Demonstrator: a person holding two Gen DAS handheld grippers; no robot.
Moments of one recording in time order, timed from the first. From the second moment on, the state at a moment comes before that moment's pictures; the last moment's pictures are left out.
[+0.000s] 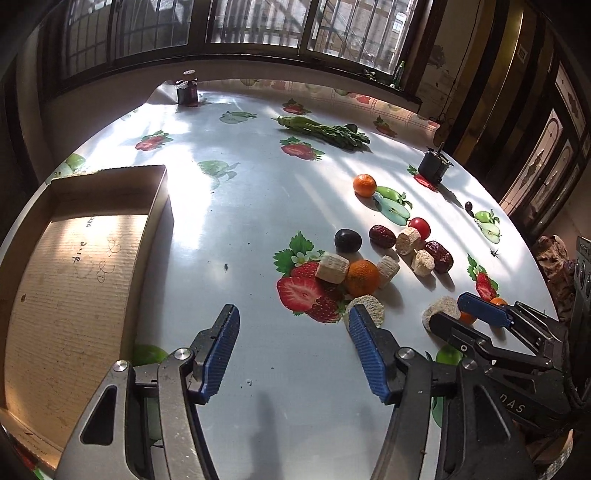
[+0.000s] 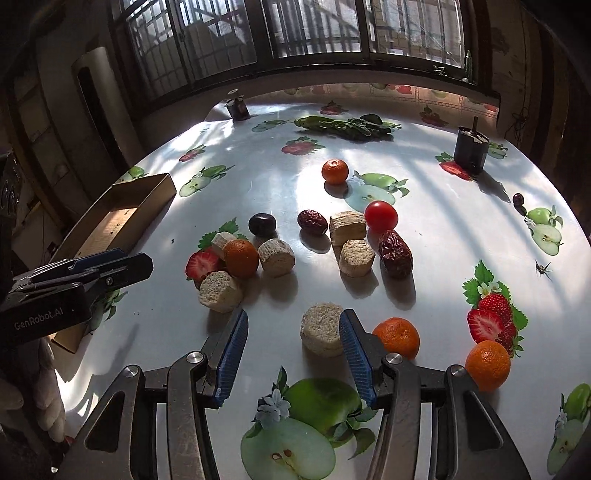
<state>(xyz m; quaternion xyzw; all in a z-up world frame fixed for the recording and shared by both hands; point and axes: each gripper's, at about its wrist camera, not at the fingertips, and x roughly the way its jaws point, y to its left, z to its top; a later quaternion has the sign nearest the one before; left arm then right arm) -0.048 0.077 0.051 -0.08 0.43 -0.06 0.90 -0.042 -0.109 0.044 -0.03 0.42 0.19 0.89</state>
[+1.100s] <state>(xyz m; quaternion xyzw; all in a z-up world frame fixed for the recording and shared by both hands) -0.050 0.048 0.038 -0.06 0.44 -0.10 0.89 -0.049 -0.120 0.039 0.01 0.42 0.16 0.89</state>
